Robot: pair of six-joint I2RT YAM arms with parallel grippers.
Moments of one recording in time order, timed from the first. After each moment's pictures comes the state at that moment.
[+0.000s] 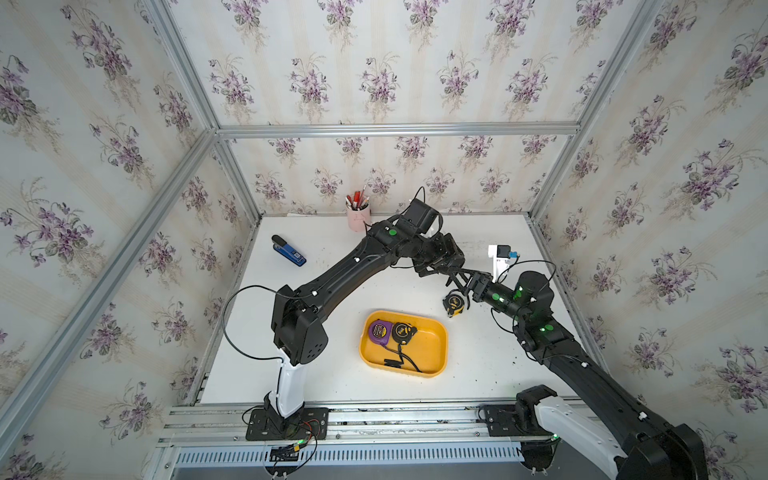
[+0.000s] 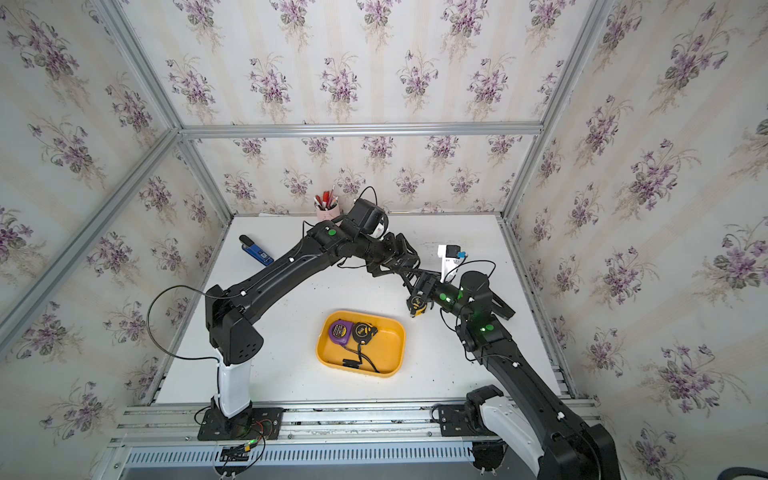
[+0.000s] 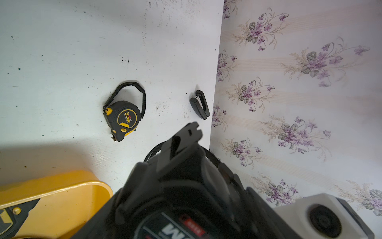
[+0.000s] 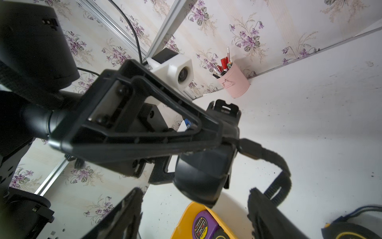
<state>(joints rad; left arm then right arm) -0.76 2.00 2.03 -0.82 0.40 -1.09 0.33 0.93 0.55 0.25 -0.50 0.73</state>
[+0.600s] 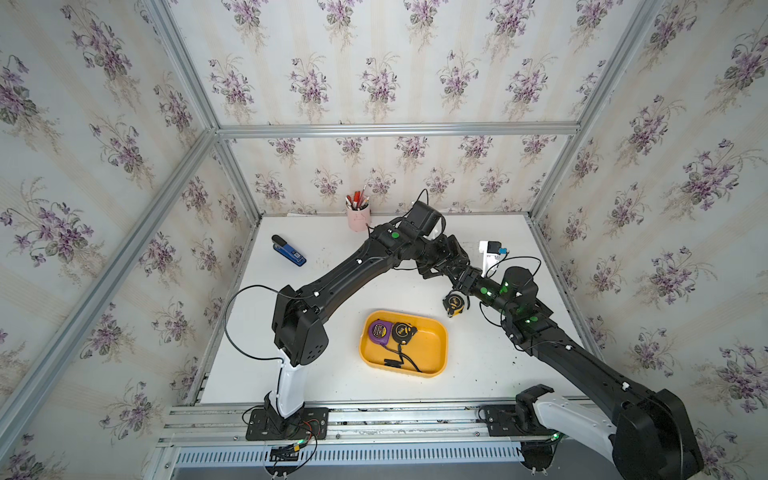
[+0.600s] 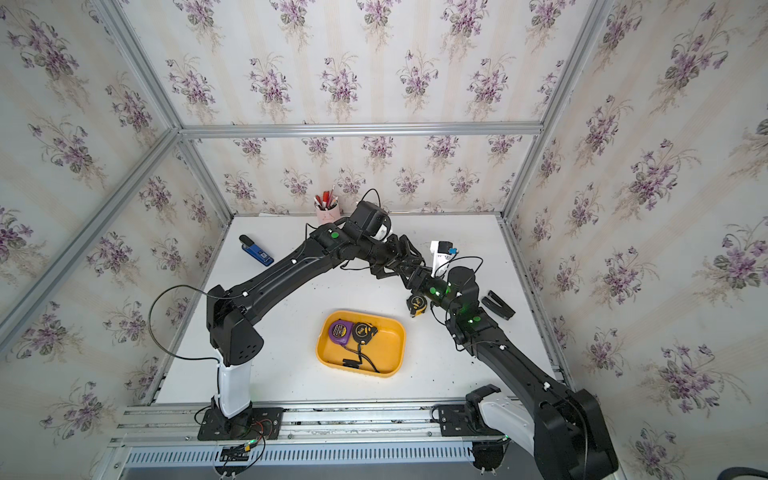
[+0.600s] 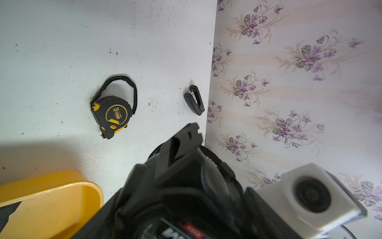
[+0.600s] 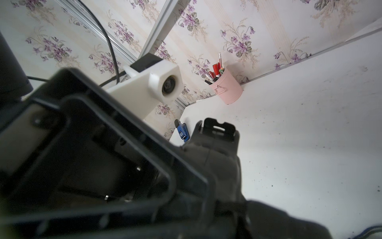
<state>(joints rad) -0.77 1.99 2.01 -0.78 0.42 -1.12 0.40 1.07 0.57 0.36 -0.37 0.73</state>
